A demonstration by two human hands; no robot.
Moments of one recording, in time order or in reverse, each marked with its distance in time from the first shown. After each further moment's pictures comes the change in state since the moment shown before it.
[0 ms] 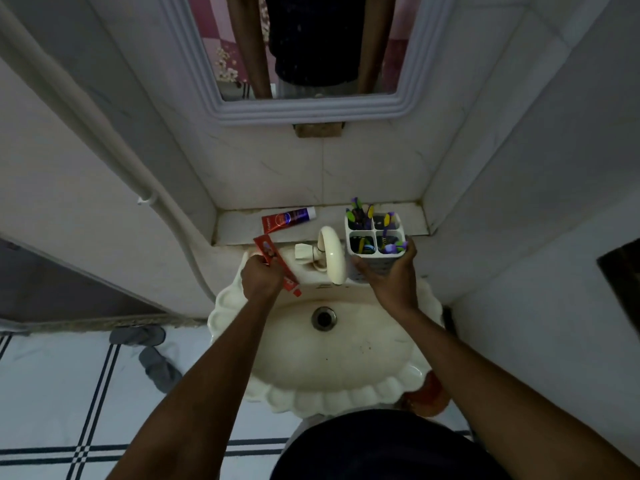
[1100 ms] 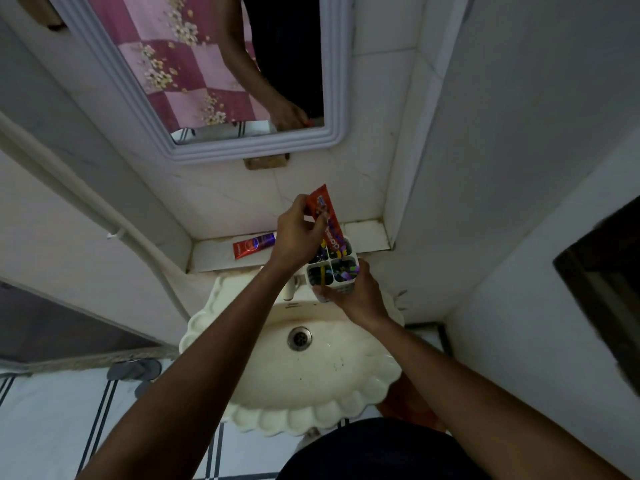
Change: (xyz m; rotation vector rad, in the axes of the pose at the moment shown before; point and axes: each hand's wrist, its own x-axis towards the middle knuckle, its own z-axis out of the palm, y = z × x) left_hand -0.104 0.187 0.026 -0.197 -0.223 0.779; right_hand 0.003 0.002 -0.044 0.020 -0.228 0.070
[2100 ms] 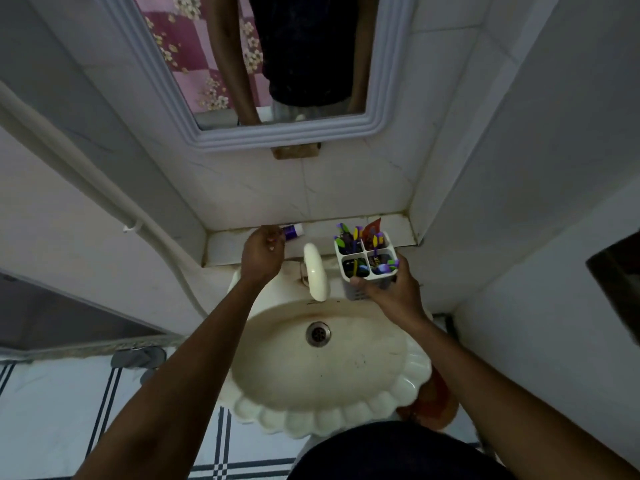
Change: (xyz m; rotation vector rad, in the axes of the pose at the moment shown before) left_hand 0.004 -0.166 -0.071 0.245 0.134 -0.222; right_hand 0.004 -0.005 0.001 0.047 0.092 0.107
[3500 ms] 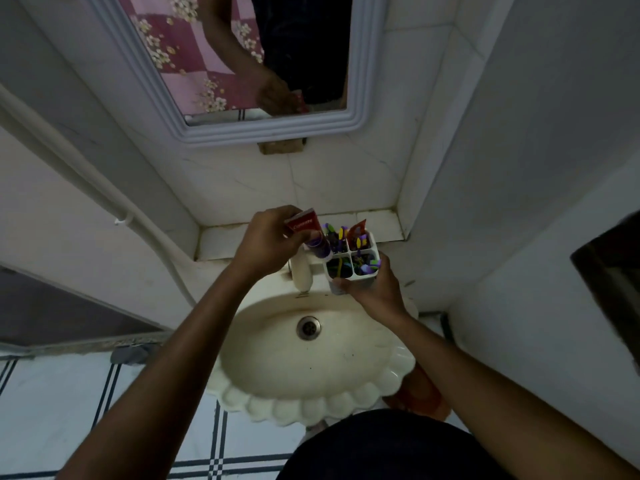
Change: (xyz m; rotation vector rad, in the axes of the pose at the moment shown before) left_hand -0.055 0.131 -0.058 0.056 -0.253 0.298; right_hand -0.001 0.016 0.003 -0.006 -0.059 -0.022
